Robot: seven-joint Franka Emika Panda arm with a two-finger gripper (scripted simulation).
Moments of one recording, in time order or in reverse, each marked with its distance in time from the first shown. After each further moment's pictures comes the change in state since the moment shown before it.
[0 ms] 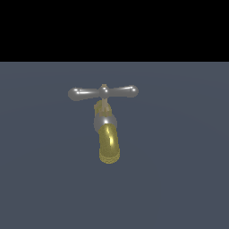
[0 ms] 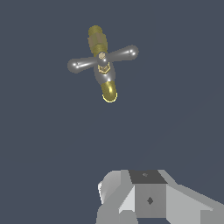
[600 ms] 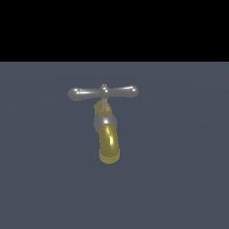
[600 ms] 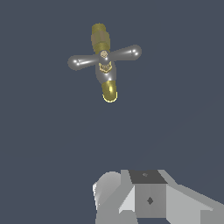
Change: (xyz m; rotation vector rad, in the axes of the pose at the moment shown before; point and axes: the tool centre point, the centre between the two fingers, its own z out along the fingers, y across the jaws) arm 0.002 0.006 0.009 0.000 0.000 -0.057
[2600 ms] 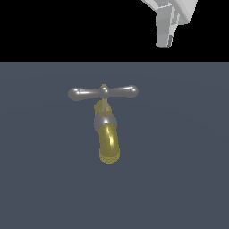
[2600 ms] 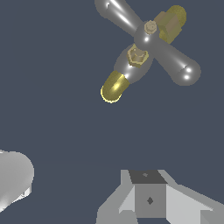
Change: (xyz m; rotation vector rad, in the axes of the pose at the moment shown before) arm 0.074 0.072 0.149 -0.004 0.000 -0.914
